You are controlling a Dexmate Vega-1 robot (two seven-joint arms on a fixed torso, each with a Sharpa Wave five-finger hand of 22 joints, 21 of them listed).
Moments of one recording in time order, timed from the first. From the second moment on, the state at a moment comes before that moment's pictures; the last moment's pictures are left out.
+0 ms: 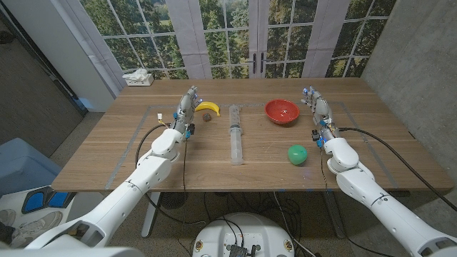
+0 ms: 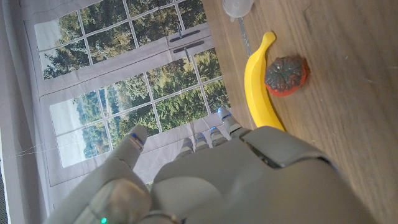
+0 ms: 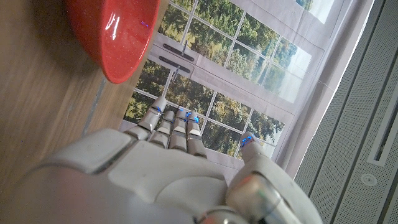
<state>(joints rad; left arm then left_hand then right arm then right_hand) 0.88 0.48 0.40 -1.49 -0.56 -0.21 0.18 0.08 0.07 0.68 -0.02 0.22 -0.14 -0.06 0.17 0.17 -0.15 -0.07 0.19 0.17 -0.13 -0.04 0.19 0.17 -0.11 -0.04 0.56 0.16 -1.00 -0.55 -0.33 -1.45 0.45 0.45 -0.17 0.17 0.13 0.43 0.01 0.20 0.24 0.07 0.19 0.18 0.19 0.03 0.20 0.25 0.02 -0.04 0.29 0.34 0.00 -0.03 0.74 0.16</state>
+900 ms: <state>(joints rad) 0.86 0.46 0.47 -1.66 -0.44 0.02 0.39 0.18 0.06 0.68 -0.16 0.20 -0.15 -0.05 0.19 0.17 -0.11 -0.03 0.19 0.17 -0.05 0.01 0.19 0.17 -0.02 0.00 0.51 0.16 -1.07 -0.59 -0.30 -1.52 0.41 0.47 -0.19 0.17 0.13 0.43 -0.01 0.19 0.25 0.08 0.19 0.18 0.20 0.04 0.21 0.24 0.03 -0.03 0.29 0.33 0.02 -0.03 0.72 0.16</state>
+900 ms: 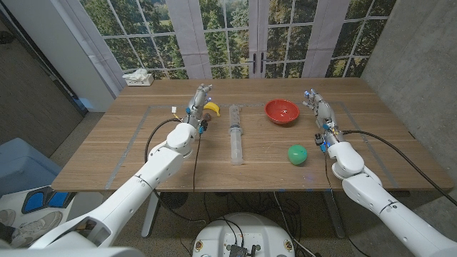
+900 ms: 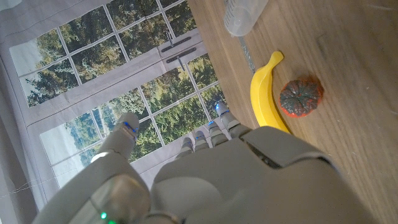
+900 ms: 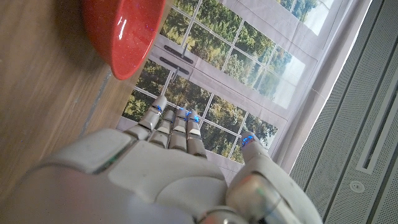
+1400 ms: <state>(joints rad) 0.82 0.47 0.51 -1.72 -0.36 0.17 0.45 0.22 0.06 0.68 -0.18 0.18 -0.12 -0.05 0.20 0.17 -0.10 -0.02 0.19 0.18 -0.04 0.02 0.19 0.17 -0.01 0.01 0.49 0.17 -1.10 -0.60 -0.29 -1.54 0.40 0.48 -0.20 0.17 0.13 0.43 -0.01 0.19 0.27 0.08 0.19 0.18 0.22 0.05 0.21 0.23 0.04 -0.03 0.29 0.33 0.03 -0.03 0.70 0.16</state>
